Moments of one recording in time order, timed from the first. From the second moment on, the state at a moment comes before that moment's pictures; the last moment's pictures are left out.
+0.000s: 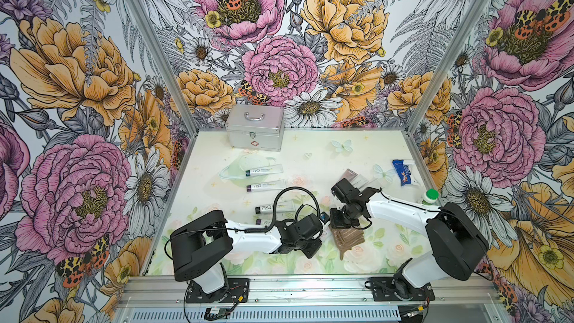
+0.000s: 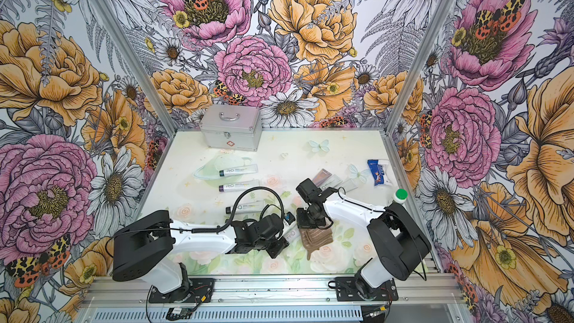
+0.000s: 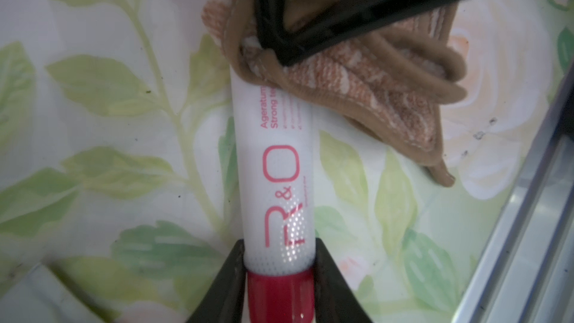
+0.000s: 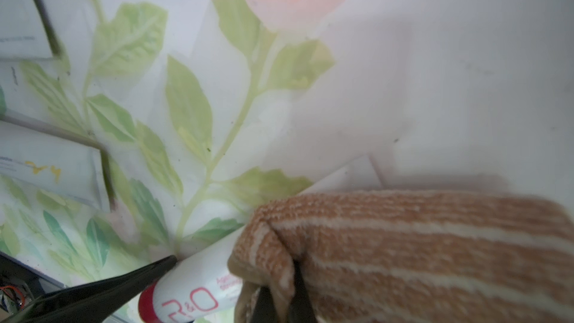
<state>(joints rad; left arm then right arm) -1.15 1.61 0.73 -0.13 -0.02 -0.29 0.65 1.53 0.84 -0.67 -0.24 0.56</state>
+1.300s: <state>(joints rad) -1.14 1.60 0.72 -0.15 -0.02 -0.29 0.67 1.54 0.85 -0.67 -0.23 0.58</state>
